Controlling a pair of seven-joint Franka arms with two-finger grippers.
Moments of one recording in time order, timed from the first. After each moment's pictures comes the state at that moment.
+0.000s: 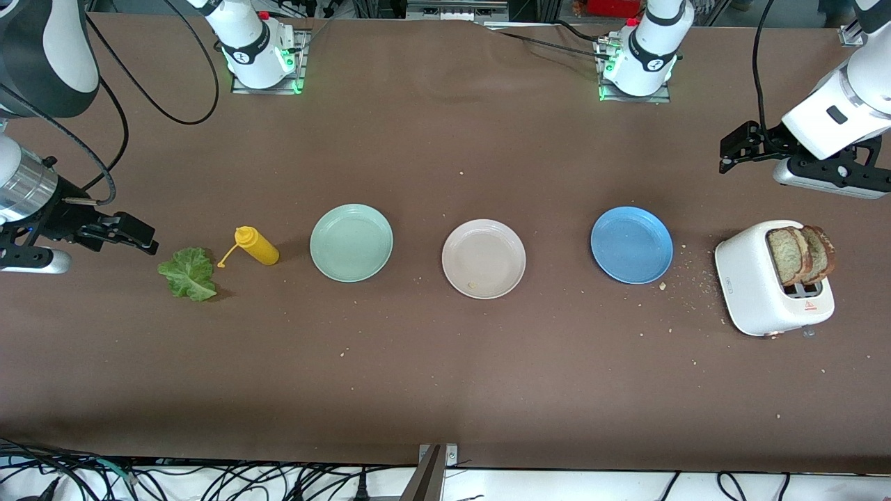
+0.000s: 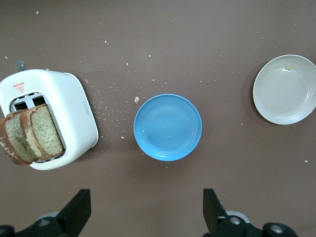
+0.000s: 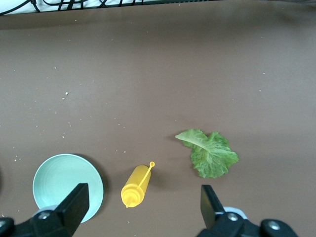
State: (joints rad) left arm 0.04 -0.01 -0.12 -1.65 0.00 1.58 0.11; right arm -0.10 0.23 0.16 -1.51 0.00 1.83 0.12
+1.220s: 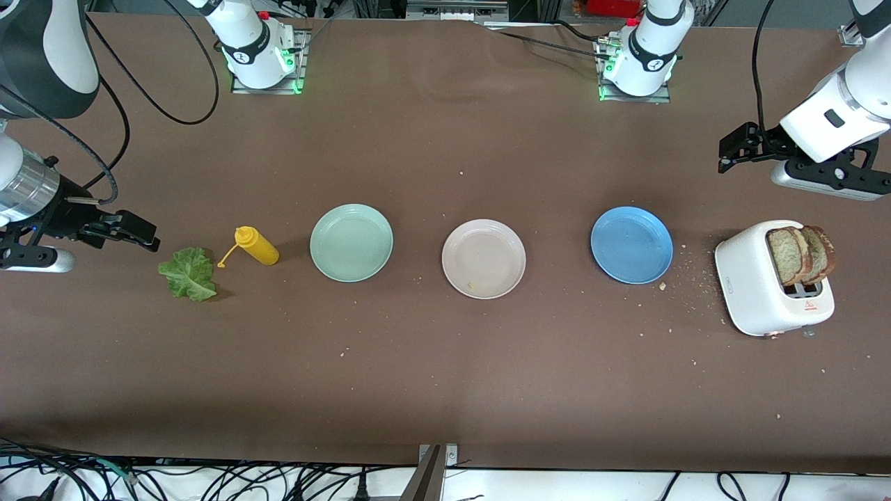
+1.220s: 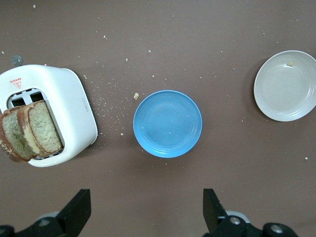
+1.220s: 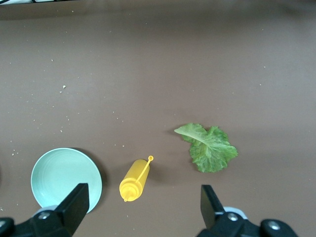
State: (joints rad) left arm 0.04 -0.01 -0.12 -1.65 0.00 1.57 0.11; right arm -0.10 0.23 0.16 -1.51 0.00 1.81 0.11
